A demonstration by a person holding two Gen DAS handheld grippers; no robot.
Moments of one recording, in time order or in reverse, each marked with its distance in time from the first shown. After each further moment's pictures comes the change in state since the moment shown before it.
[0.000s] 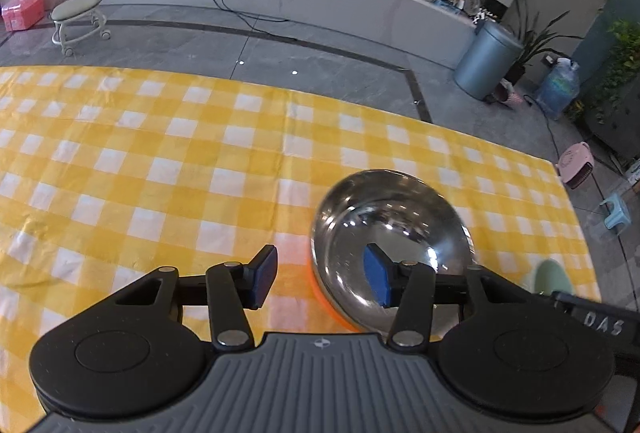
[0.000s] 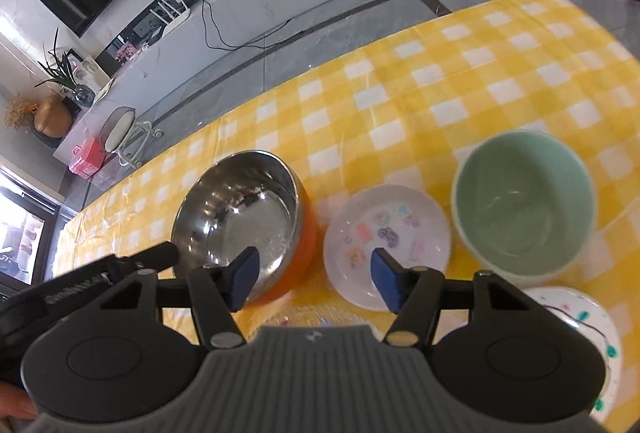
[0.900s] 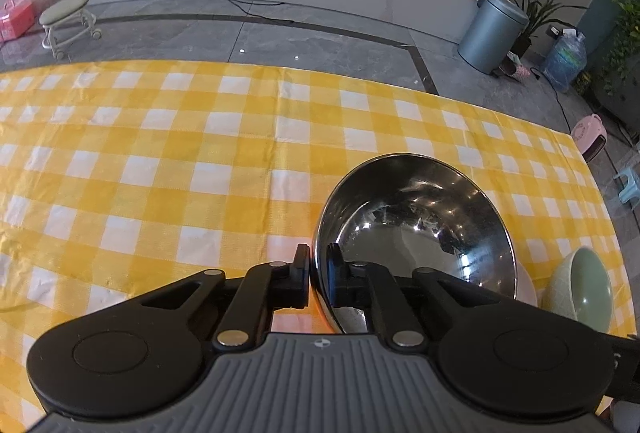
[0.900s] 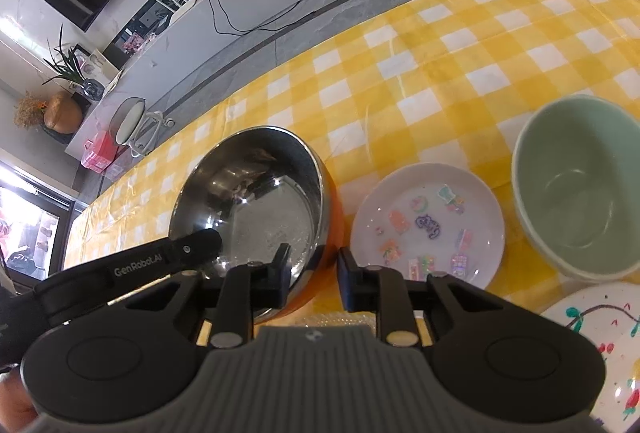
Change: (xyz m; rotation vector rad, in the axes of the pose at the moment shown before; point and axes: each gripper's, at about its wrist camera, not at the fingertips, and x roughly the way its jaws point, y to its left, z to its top) left arm 0.031 -0.016 0.001 0.066 0.051 0.034; right arm 0.034 0.003 -0.007 0.024 0.047 0.051
